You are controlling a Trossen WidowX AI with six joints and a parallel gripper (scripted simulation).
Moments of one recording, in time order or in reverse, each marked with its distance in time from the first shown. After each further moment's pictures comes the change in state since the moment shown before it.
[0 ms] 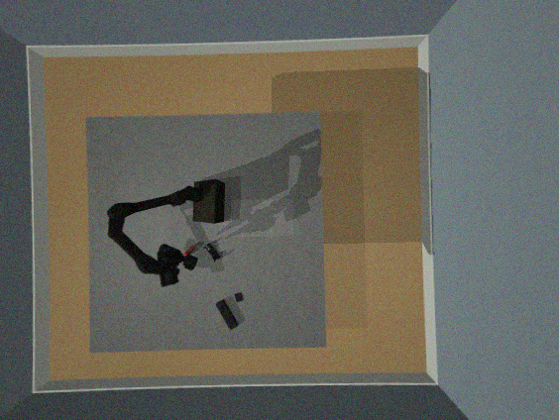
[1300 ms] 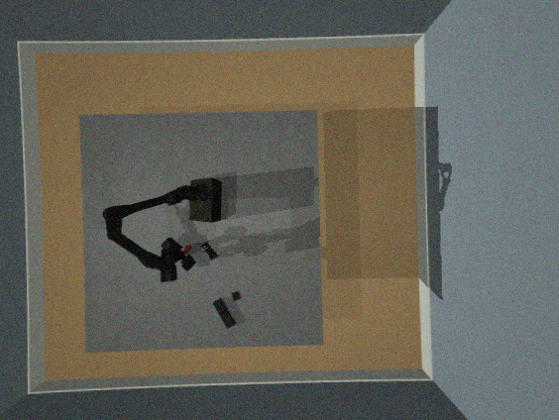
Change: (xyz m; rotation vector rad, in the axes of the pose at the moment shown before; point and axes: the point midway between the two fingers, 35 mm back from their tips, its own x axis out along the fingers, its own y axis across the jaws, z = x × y) arm 0.058 -0.006 0.002 0.375 0.002 -0.013
